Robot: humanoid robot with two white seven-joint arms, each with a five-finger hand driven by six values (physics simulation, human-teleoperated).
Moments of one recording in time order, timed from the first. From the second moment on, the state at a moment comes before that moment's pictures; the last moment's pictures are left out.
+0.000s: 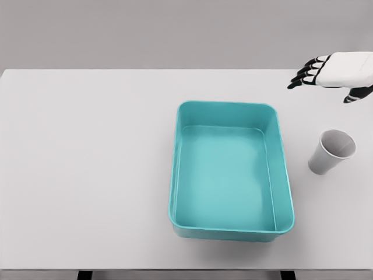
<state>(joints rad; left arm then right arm) 0.04 0.00 -0.09 -0.04 0.04 -0.02 -0.16 -1.43 -1.10 1.49 -1.40 0.26 -0.61 0.38</state>
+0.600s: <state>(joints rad) 0.04 0.00 -0.09 -0.04 0.04 -0.02 -0.16 -1.39 -1.26 1.49 -1.45 0.25 -0.61 0.38</state>
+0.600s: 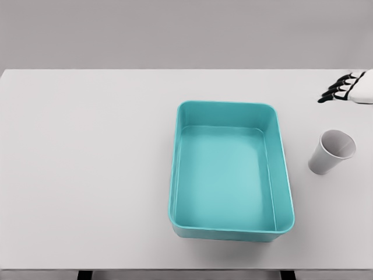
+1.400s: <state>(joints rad) 0.04 0.00 -0.09 -0.04 0.04 -0.02 -0.16 -1.29 -1.29 1.49 -1.56 0.26 -0.61 0.39</state>
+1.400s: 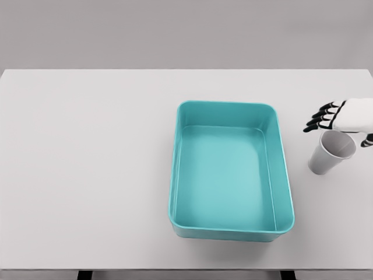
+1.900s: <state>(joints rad) 0.04 0.00 -0.09 -0.04 0.04 -0.02 -0.16 -1.26 -1.30 1.49 -1.59 0.27 -0.61 0.39</state>
